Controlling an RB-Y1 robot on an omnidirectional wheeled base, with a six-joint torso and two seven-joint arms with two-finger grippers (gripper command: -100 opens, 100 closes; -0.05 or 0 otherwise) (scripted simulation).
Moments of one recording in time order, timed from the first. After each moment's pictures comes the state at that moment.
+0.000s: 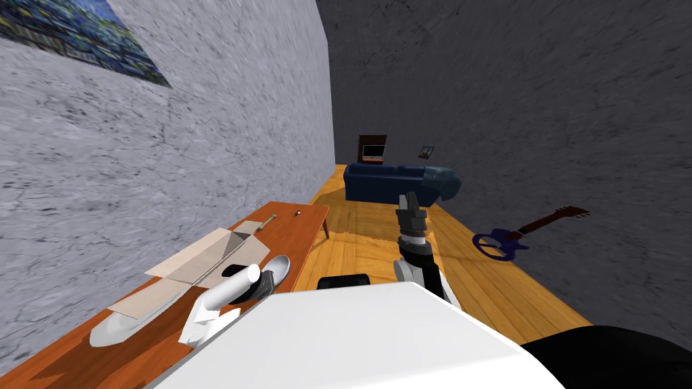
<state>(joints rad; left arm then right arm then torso) 0.25 0.06 0.54 -1.79 0.23 1.45 0.08 0.52 -0.03 0.06 -2.33 0.04 -0.57 0.12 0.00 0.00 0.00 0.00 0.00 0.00</state>
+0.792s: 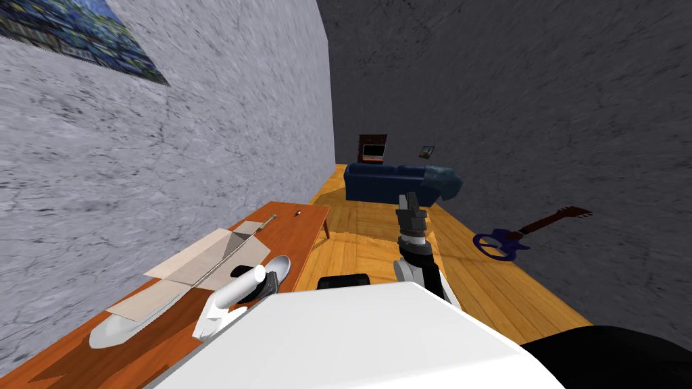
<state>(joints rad) 0.24 0.05 0.52 -1.70 0.22 1.39 0.08 0.52 -0.03 0.06 -2.33 0.04 -0.57 0.12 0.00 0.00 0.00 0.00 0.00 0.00</state>
